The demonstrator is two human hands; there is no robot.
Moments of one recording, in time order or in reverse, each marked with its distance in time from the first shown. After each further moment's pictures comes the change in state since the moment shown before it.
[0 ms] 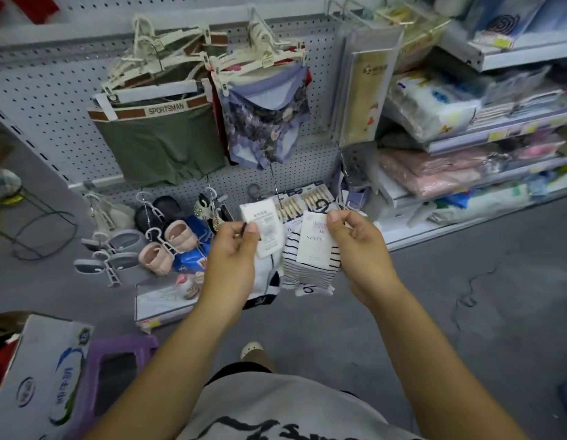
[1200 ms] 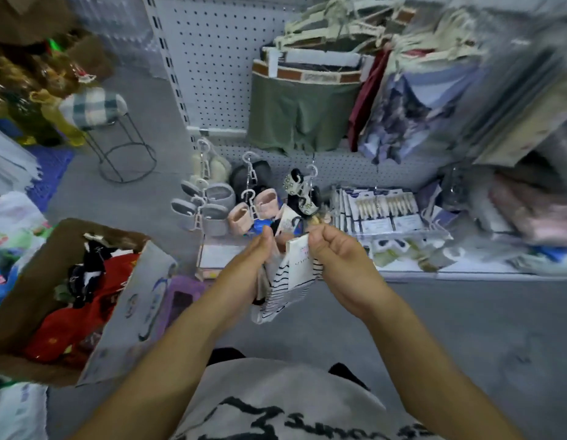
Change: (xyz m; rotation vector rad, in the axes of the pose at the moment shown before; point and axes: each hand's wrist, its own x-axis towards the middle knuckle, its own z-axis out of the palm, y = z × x) left_hand 0.009 -0.054 -0.247 -0.391 -0.222 -0.390; right_hand -0.043 0.060 0.253 -0.104 -0.569 0.173
